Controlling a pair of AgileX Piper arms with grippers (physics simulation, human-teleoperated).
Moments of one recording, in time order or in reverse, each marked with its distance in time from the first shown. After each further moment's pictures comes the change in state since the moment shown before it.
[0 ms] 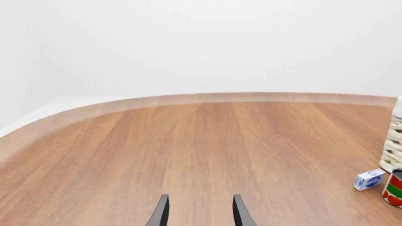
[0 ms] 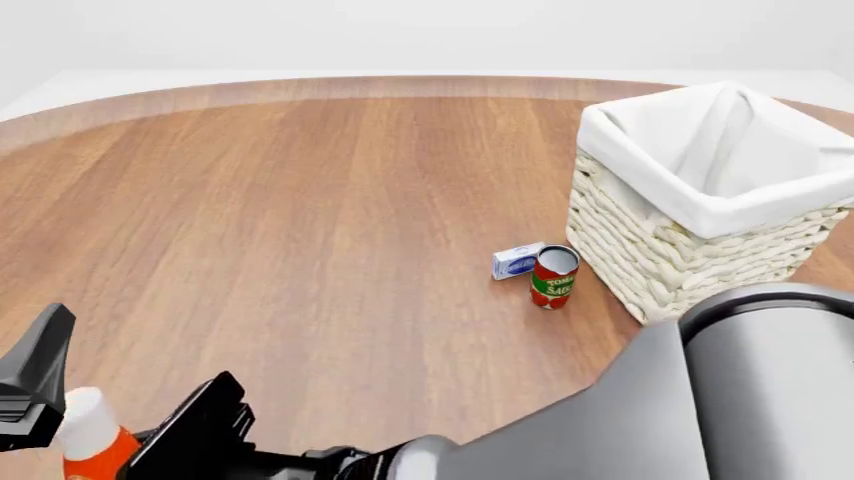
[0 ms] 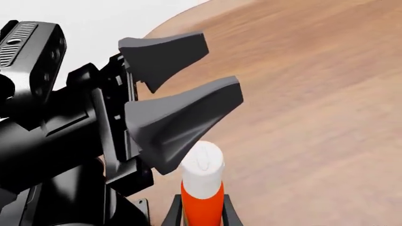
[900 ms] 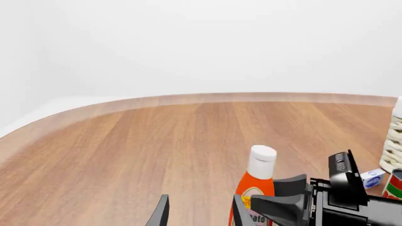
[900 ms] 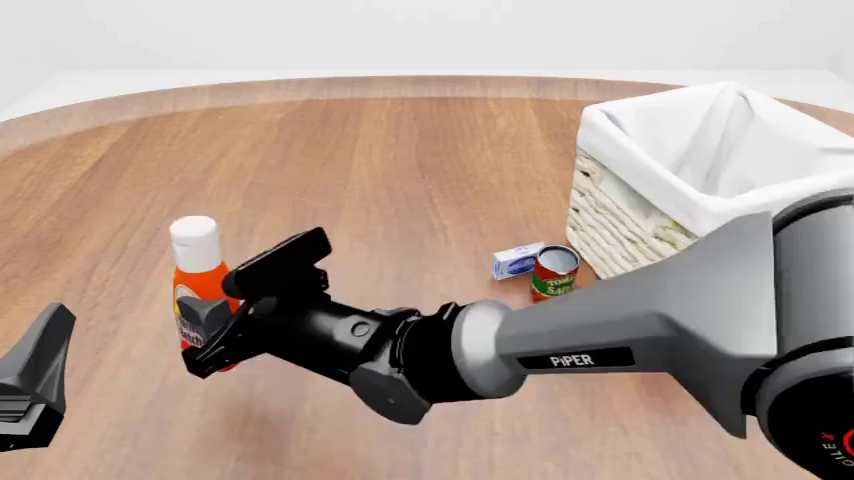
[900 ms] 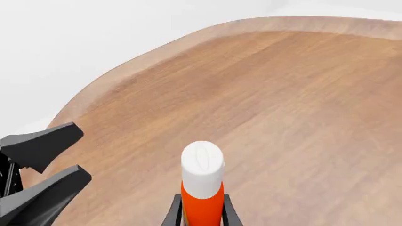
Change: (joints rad) left arm 0.000 0.000 0.000 0.000 0.000; right arm -0.257 -0.090 -0.028 0.021 -0.013
